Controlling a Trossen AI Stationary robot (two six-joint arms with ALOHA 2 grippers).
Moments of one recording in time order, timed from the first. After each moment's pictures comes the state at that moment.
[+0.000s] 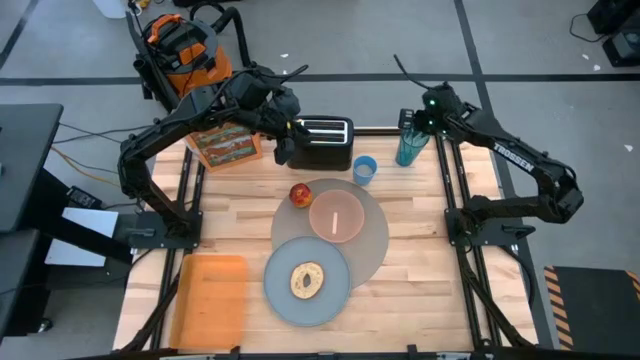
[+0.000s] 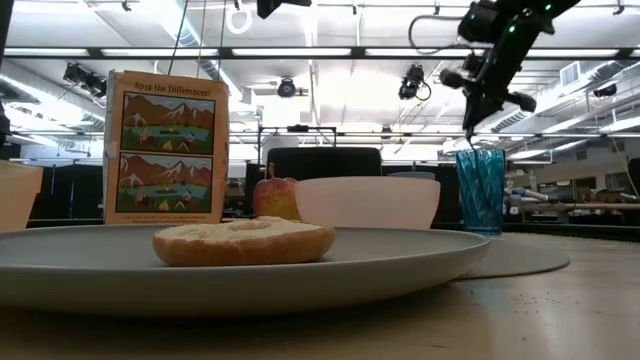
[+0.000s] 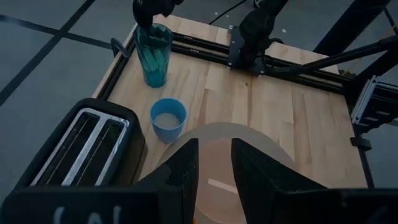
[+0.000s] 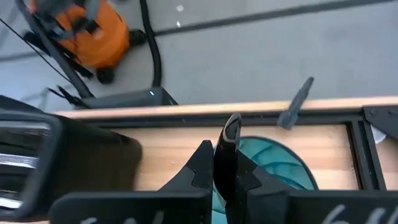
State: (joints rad) left arm 0.39 1.62 1.99 -0.99 0.24 0.01; right arm -0.87 1.13 1.03 -0.68 0.22 0.65
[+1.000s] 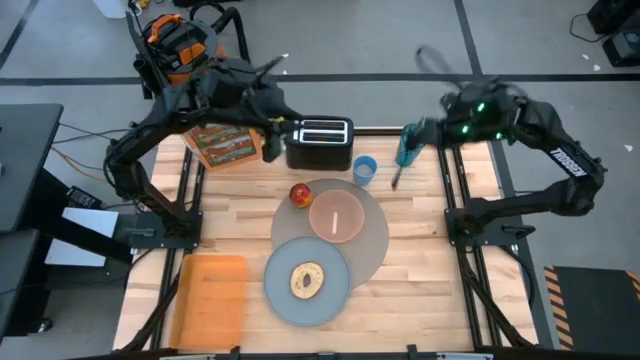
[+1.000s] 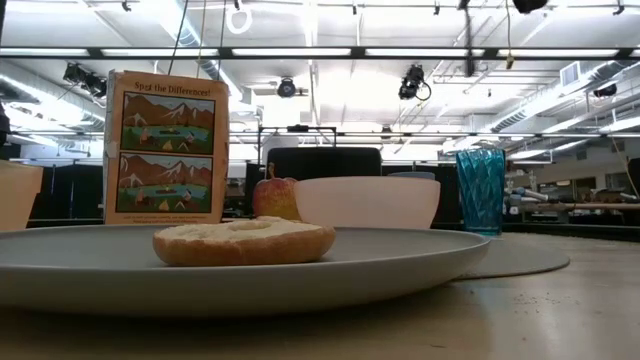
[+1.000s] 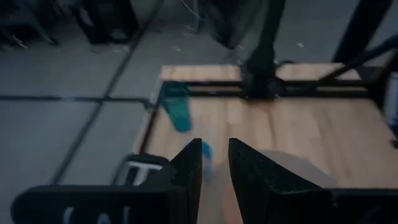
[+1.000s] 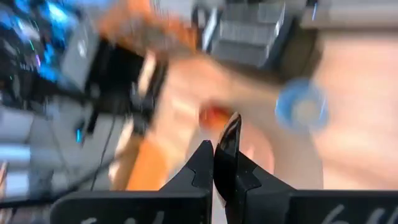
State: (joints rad) left arm 0.32 1.58 2.13 -0.99 0.09 0.20; right arm -0.44 1.04 1.58 -1.14 -0.13 0.92
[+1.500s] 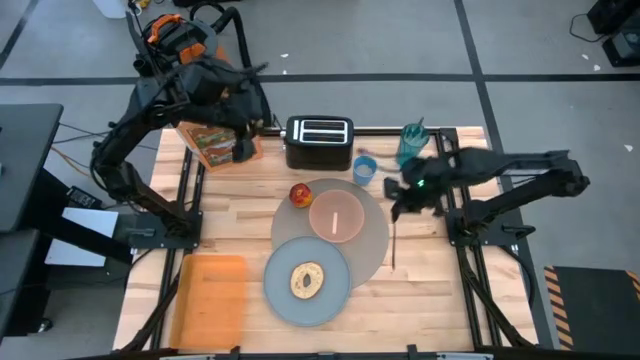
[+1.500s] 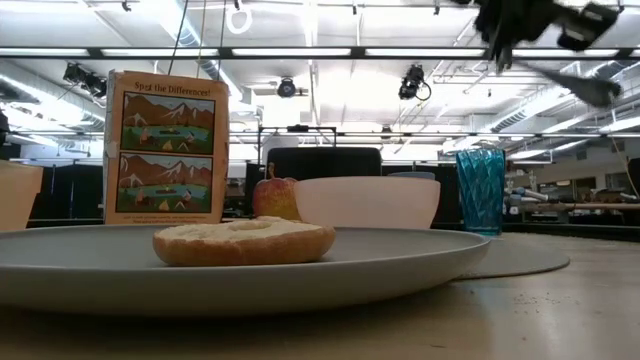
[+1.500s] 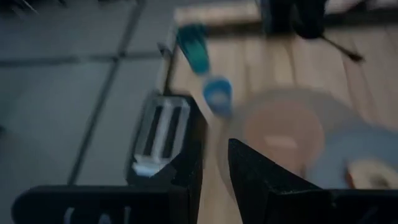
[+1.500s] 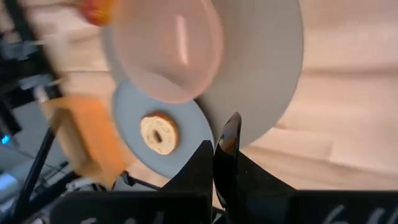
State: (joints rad) left arm 0.38 1.52 2.17 -1.31 0.05 0.34; right arm 0.00 1.10 1.14 -1.05 -0.11 1.71
